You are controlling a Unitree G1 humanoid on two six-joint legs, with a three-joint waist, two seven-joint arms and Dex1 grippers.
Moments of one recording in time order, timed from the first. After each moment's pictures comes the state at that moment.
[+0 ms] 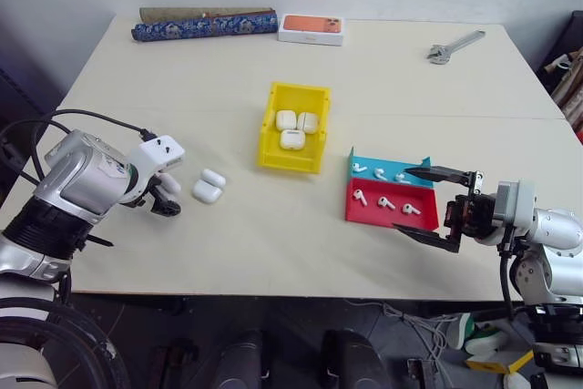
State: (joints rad) left arm -0.85 1.00 -0.47 0.06 0.08 1.23 -1.00; right arm -0.25 -0.66 -0.20 0.06 0.59 -0.27 1.39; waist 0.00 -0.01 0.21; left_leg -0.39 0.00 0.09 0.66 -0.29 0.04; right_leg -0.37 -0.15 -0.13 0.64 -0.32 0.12
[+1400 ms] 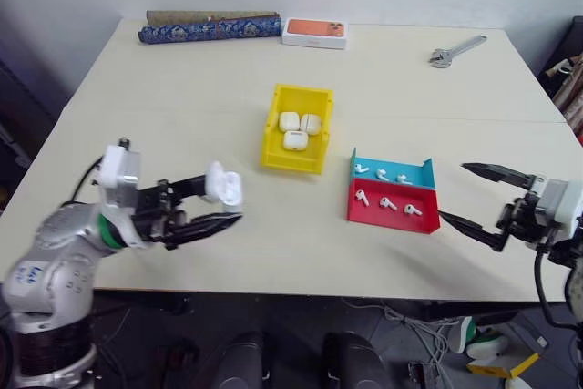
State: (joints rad) left arm -0.24 0.46 0.30 -0.45 -0.70 0.60 -1.13; right arm -0.04 -0.81 -0.45 0.20 0.50 -0.28 1.25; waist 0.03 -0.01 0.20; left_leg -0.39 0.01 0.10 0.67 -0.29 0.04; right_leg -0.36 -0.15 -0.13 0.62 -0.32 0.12
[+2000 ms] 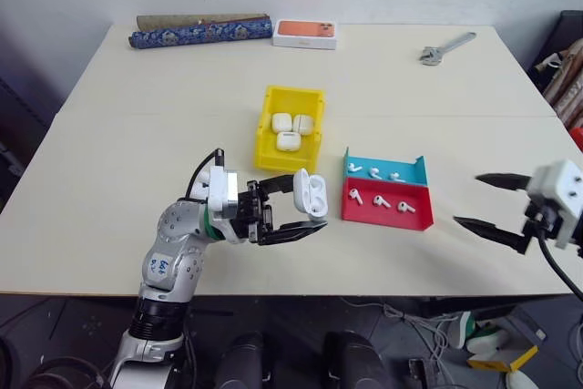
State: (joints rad) left arm -0.35 0.26 -0.03 -0.17 -0.54 0.13 -1.15; right arm -0.14 -1.07 -0.28 -0.18 0.47 0.38 1.07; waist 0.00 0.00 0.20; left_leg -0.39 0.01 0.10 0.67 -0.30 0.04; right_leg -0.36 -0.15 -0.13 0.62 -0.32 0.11
